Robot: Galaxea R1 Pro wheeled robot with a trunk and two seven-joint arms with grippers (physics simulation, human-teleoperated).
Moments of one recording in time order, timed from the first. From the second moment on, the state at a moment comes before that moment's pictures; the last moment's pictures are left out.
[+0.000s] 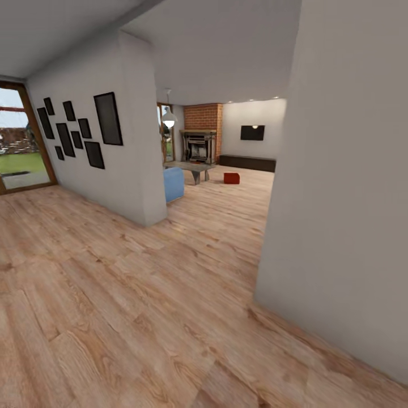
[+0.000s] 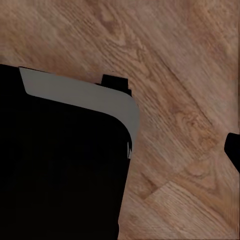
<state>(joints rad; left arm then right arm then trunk) 0.00 0.02 0.03 -0.07 0.02 -0.01 0.02 -0.15 -0.04 1.20 0.03 -1.01 -0.04 0.05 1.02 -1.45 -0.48</state>
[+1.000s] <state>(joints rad) 0.00 0.02 0.03 -0.07 0.02 -0.01 0.02 -0.15 -0.04 1.20 0.03 -1.01 -0.04 0.05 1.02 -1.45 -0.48</state>
